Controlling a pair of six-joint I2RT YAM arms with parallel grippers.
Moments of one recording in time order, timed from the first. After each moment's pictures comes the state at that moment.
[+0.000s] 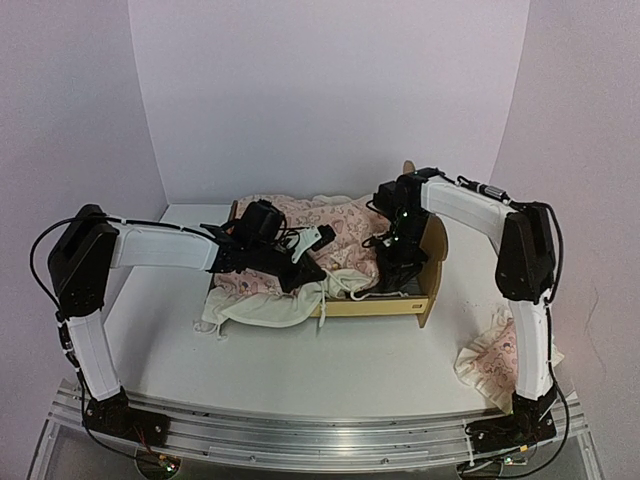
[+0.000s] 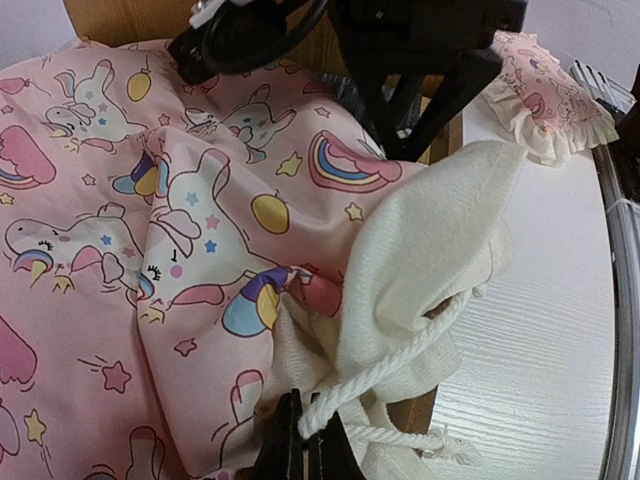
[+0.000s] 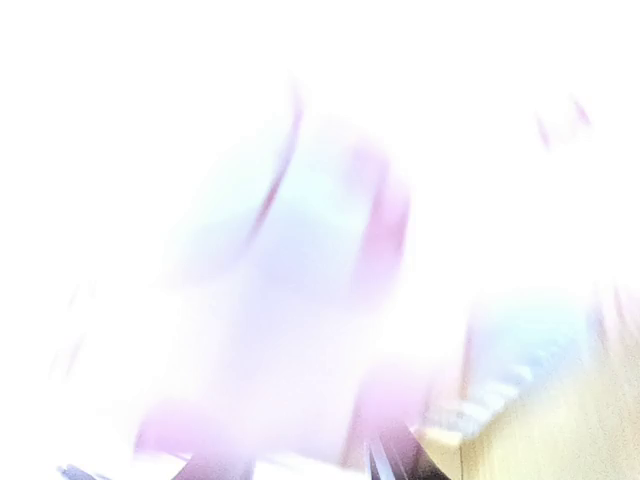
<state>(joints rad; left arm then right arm) -0.79 1.86 1.26 -0.04 0.41 0.26 0.56 2.19 1.99 -1.40 -0.18 0.18</state>
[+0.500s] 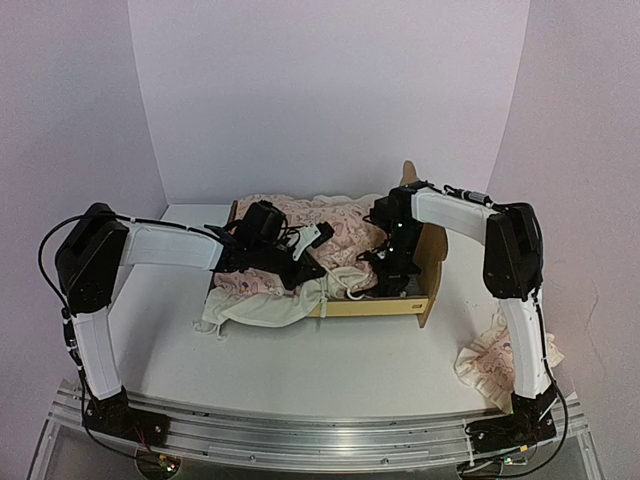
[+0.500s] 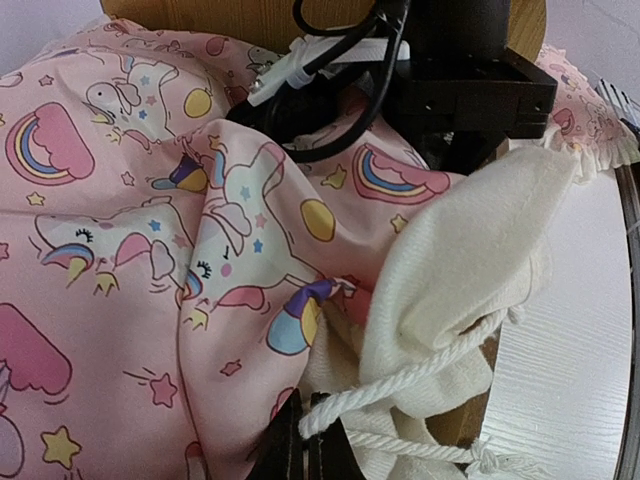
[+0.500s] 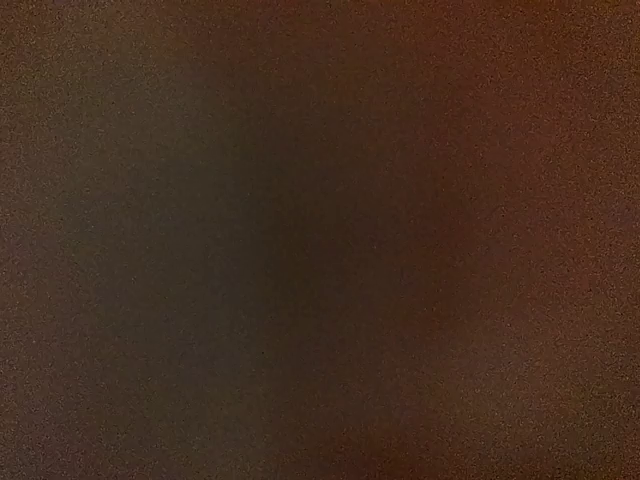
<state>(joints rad) -0.77 1.90 1.28 0.00 0.39 0.22 0.55 2.29 1.99 -1.40 -0.30 0.13</state>
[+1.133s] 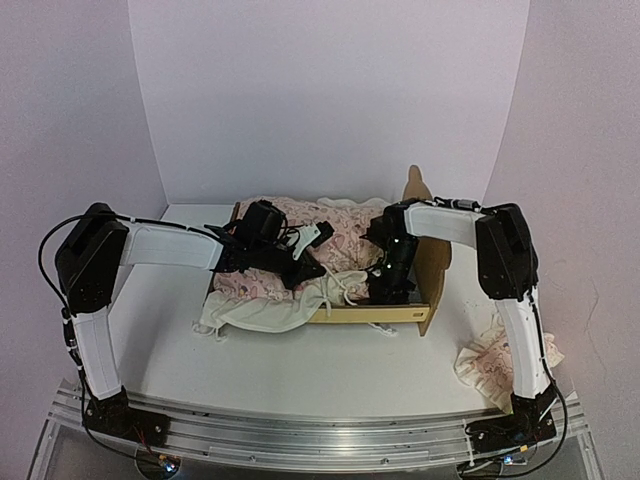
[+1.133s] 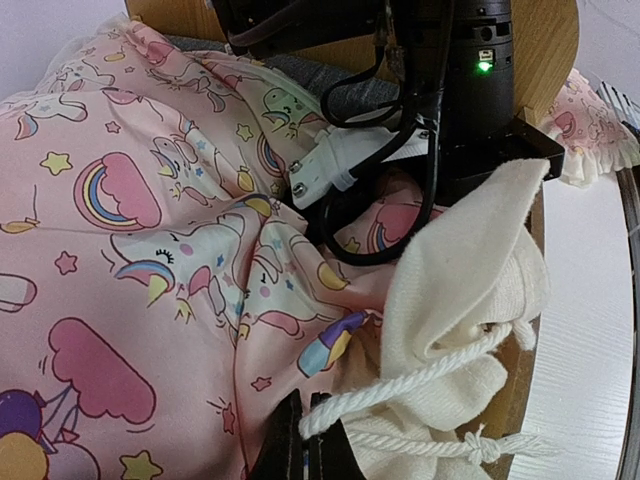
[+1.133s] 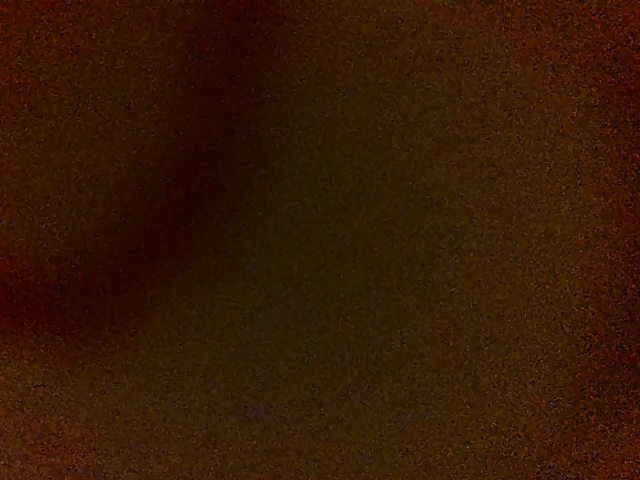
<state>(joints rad) -0.77 1.90 1.28 0.01 0.39 0.22 0.56 2.32 1.88 -1.35 -0.39 -0.05</state>
